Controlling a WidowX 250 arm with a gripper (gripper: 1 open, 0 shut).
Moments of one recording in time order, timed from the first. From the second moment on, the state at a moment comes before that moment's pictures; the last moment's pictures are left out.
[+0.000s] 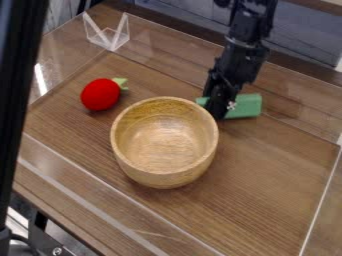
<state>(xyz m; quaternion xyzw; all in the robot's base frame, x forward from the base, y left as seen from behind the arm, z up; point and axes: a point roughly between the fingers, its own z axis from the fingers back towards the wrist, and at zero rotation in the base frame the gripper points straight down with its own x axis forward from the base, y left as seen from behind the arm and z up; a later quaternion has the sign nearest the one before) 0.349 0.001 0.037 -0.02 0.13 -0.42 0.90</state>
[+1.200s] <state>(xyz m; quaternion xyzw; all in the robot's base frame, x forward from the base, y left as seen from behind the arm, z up) 0.270 0.055 0.123 0.02 0.07 -0.33 0.94</state>
